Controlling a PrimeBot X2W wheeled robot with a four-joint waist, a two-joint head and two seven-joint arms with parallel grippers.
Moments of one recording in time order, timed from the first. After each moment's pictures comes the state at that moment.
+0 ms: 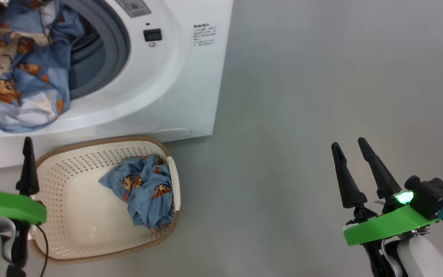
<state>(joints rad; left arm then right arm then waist) -0.50 0.29 0.08 0.69 -0.31 -0.13 -0.26 -0.16 -0.16 0.19 0.11 0.49 0.12 -0.25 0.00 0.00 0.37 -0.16</state>
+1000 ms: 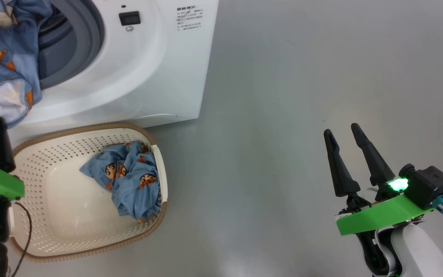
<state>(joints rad) -0.70 0.36 0.02 0.94 -0.49 -0.13 -0.26 -0.22 -0.15 0.21 0.10 0.47 0.12 -0.25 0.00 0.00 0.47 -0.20</state>
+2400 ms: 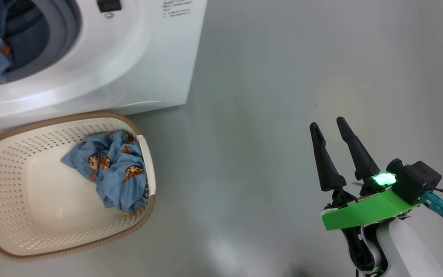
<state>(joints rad) -1.08 0.48 -0.33 0.98 -0.52 -0.13 -0.22 -0.25 -0.09 0.23 0.10 0.47 0.12 -0.25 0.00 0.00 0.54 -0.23</state>
